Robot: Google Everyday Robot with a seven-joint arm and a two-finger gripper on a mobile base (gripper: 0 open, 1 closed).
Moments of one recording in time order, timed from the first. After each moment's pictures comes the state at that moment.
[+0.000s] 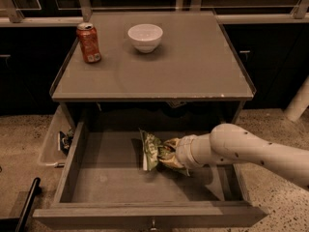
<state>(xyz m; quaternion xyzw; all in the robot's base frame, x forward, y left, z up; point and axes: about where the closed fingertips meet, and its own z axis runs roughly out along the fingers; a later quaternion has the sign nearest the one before) 0.513 -0.055 0.609 -0.57 0.73 0.16 0.35</state>
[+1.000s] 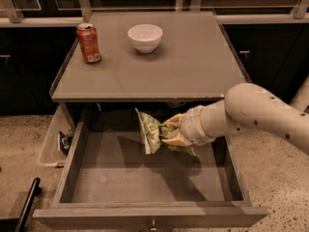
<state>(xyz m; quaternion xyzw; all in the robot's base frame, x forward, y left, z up) 0.511 -0.056 0.729 -0.62 0.68 0.15 0.36</state>
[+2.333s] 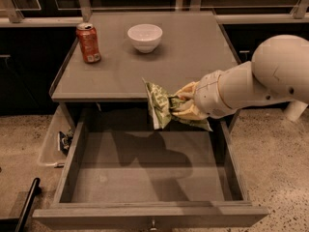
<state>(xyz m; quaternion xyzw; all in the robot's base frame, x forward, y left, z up) 0.510 -0.081 0.845 -0.62 0.68 0.09 0.38</state>
